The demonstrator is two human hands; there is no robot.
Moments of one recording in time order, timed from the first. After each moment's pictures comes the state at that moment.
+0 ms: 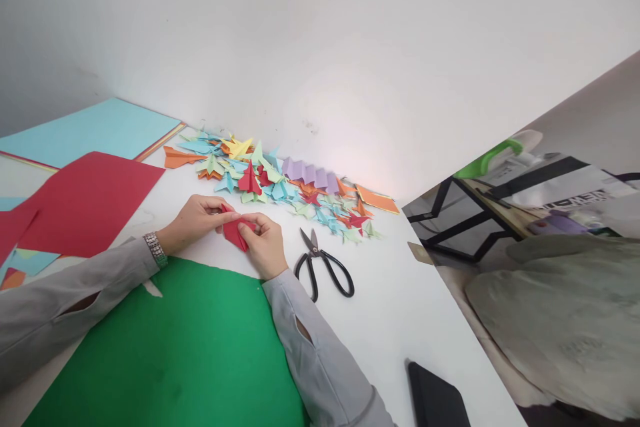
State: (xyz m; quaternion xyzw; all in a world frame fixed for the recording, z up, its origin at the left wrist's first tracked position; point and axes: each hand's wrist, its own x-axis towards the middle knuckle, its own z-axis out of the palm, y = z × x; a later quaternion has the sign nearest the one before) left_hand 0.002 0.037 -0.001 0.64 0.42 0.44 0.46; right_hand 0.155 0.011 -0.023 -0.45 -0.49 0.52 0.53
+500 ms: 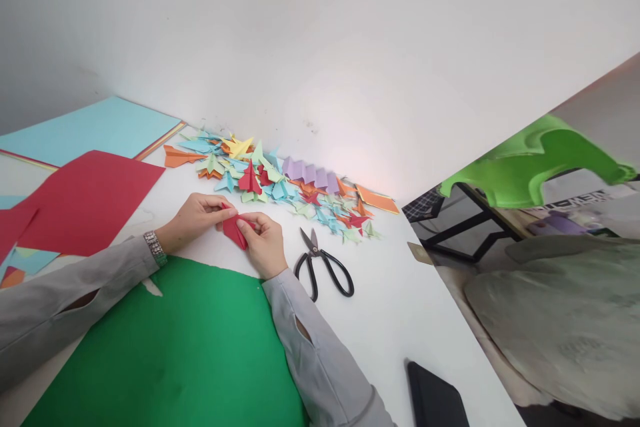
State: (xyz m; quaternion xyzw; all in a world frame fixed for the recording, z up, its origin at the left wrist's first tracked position) left_hand 0.001 0.036 0.004 0.65 0.41 0.44 0.46; right_hand 0.157 0.013 -0.028 -0.45 -0.52 0.49 0.53
